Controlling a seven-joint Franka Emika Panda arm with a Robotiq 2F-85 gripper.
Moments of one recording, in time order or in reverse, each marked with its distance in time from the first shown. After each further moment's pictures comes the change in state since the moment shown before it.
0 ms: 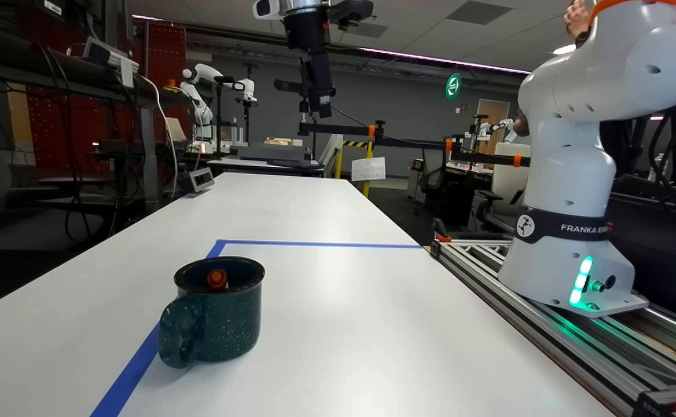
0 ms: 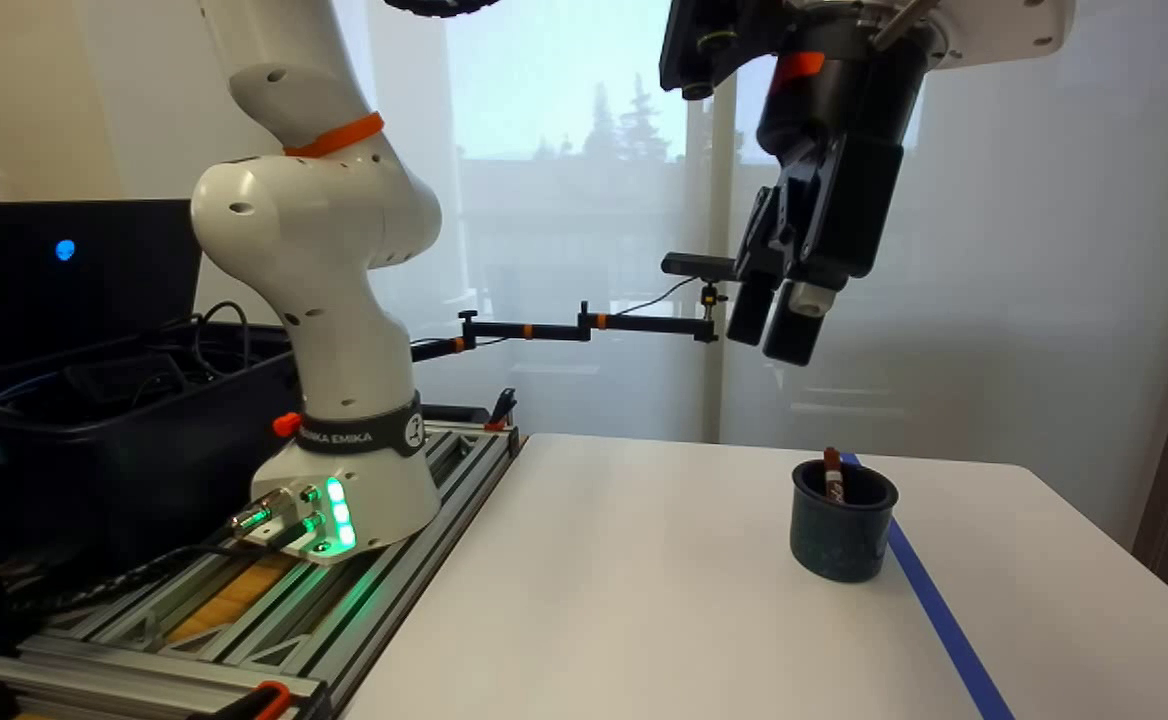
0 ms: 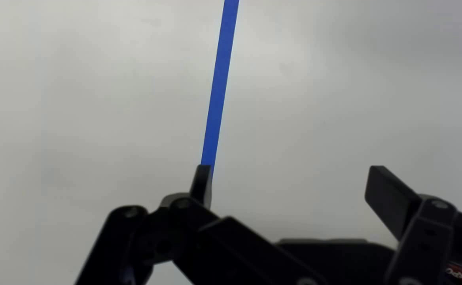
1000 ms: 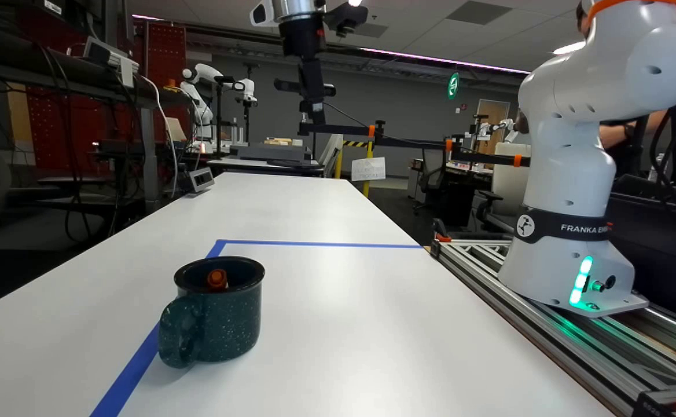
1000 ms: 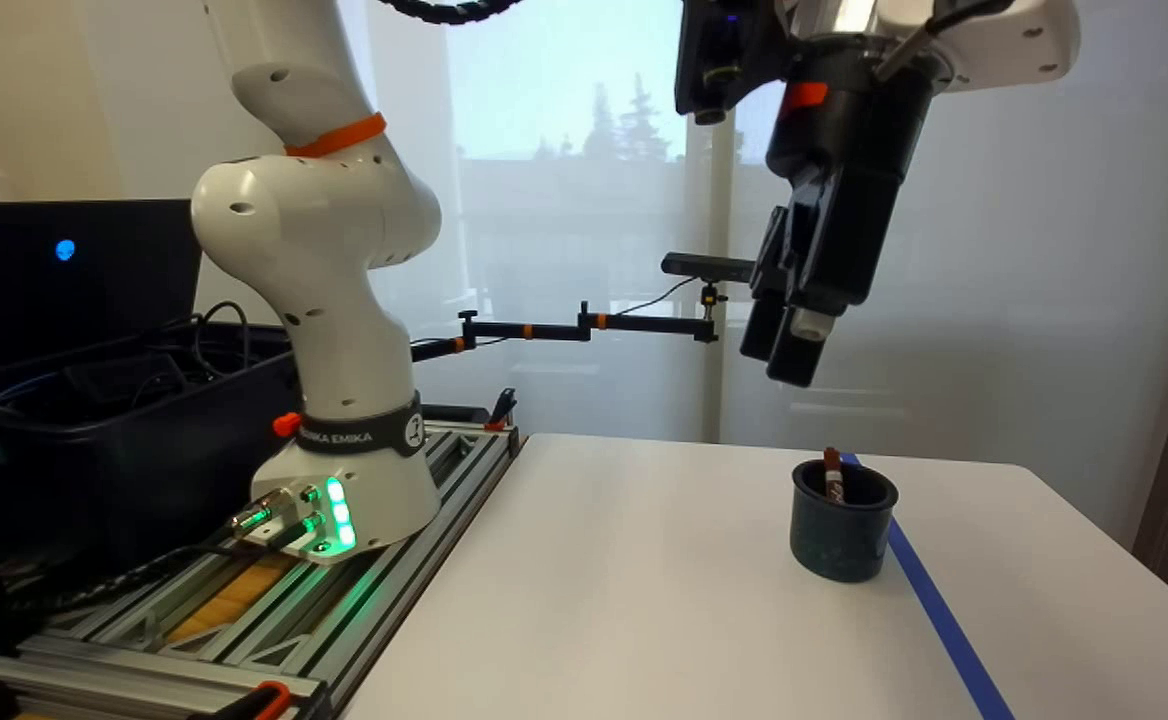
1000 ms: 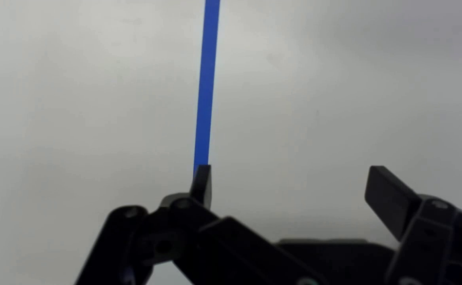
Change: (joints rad) arm 0.005 0.035 0.002 -0.001 0.034 0.032 0.082
